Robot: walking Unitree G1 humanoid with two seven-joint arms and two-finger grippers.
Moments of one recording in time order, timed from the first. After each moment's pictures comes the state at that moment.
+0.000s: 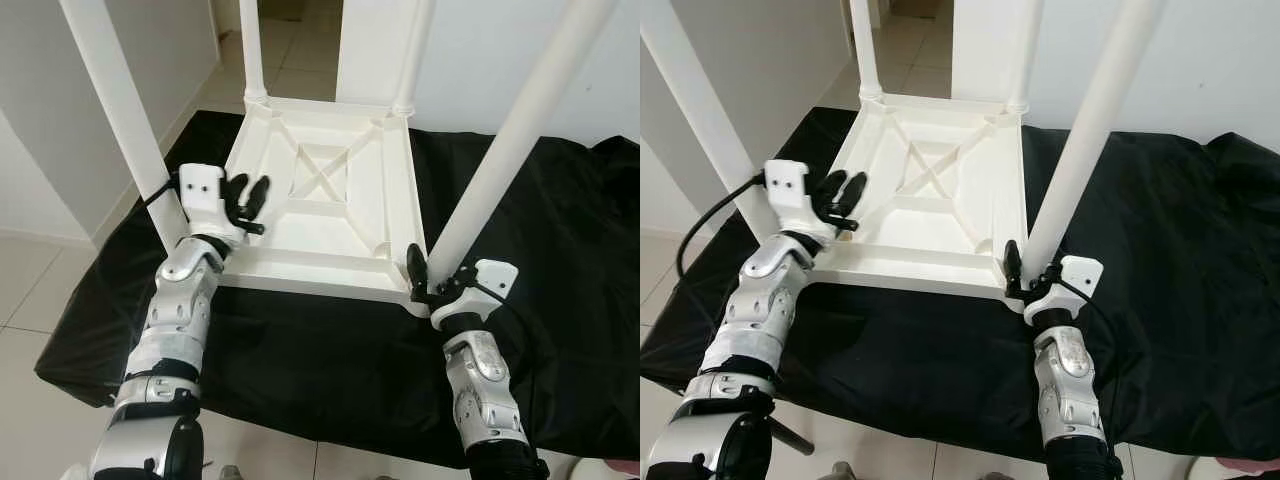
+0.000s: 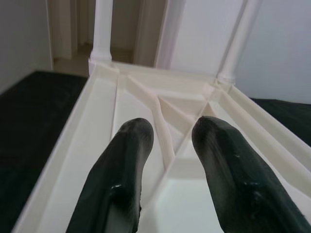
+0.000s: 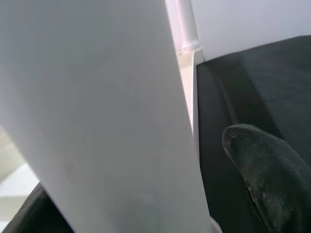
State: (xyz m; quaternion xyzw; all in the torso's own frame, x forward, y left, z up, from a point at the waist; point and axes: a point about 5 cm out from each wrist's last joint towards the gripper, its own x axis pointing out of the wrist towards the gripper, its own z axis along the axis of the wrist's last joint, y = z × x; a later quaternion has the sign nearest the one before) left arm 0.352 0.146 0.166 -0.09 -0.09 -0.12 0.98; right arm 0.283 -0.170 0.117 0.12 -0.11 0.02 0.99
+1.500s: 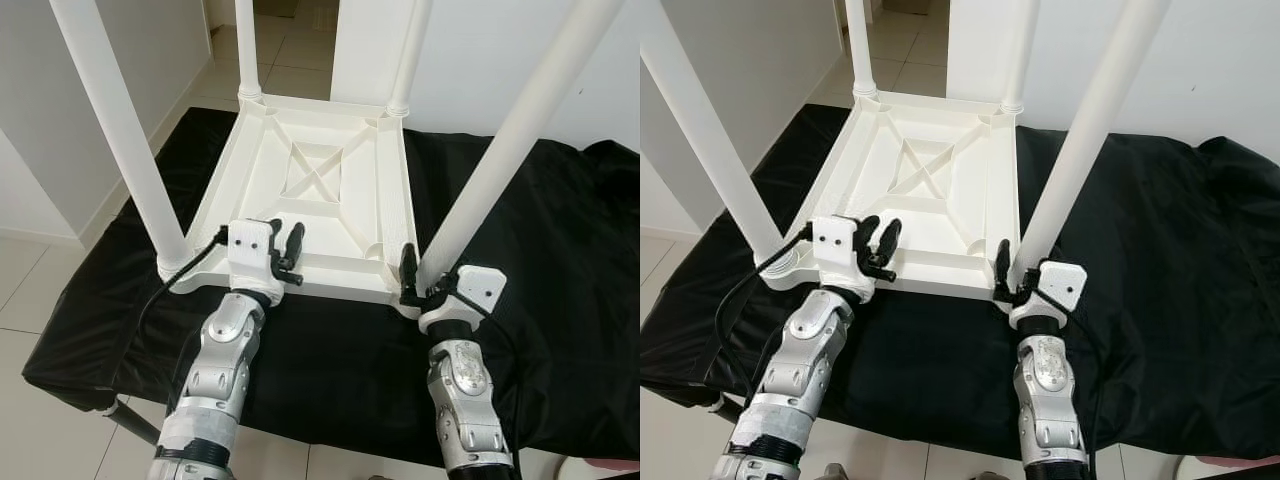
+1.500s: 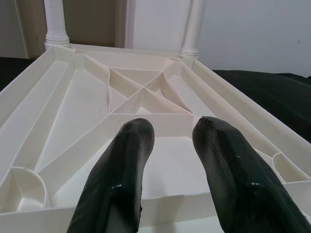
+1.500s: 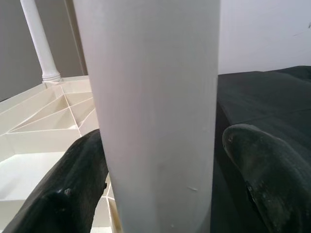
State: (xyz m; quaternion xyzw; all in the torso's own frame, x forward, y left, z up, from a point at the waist) left arm 0.302 0.088 0.143 -0.06 -0.09 -0.17 0.98; right arm 0.264 -0.149 0.127 0.05 -0.13 -0.04 0.99
